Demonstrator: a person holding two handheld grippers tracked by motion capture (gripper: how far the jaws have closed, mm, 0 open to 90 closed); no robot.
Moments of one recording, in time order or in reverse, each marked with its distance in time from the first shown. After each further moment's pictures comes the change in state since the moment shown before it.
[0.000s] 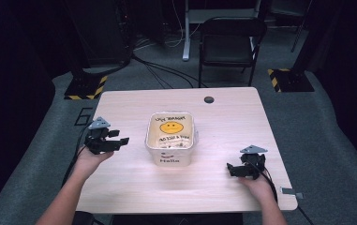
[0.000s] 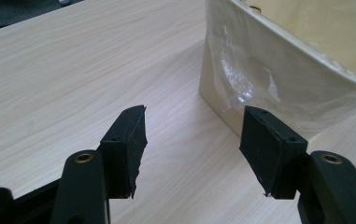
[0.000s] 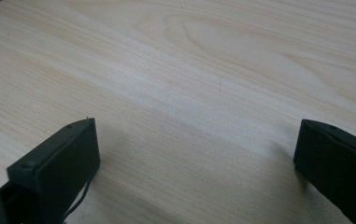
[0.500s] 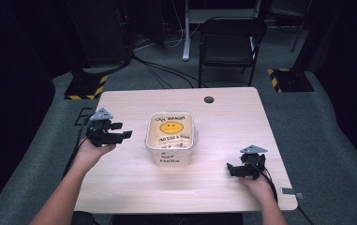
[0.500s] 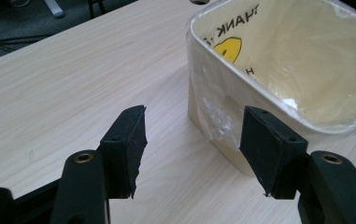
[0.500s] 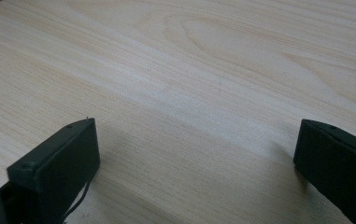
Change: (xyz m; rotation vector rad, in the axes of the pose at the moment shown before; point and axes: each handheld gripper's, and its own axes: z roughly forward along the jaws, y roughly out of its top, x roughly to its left) left arm -0.008 0.033 -0.009 -0.007 -0.021 0.036; right arm 0.000 0.000 0.000 0.000 0.000 0.000
